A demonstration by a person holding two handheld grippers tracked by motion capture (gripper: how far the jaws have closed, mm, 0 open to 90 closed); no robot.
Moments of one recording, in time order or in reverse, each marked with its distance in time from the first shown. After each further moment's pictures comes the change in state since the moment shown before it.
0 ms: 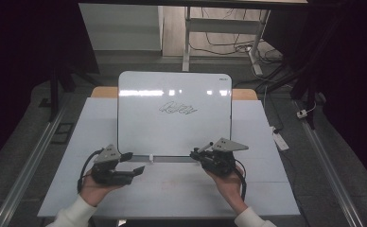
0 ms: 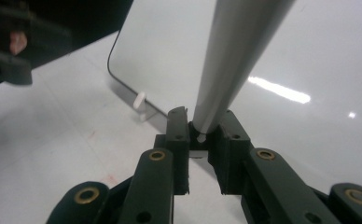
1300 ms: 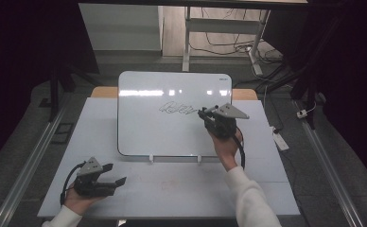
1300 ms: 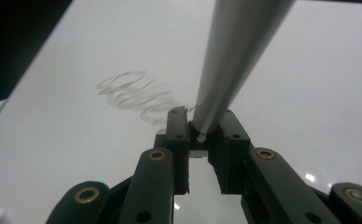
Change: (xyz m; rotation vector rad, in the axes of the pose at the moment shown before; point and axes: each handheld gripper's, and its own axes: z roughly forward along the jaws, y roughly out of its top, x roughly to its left) left arm 0.028 -0.060 -0.010 0.049 0.071 -0.062; right arm -0.061 0.072 0.036 -0.177 -0.266 -0.091
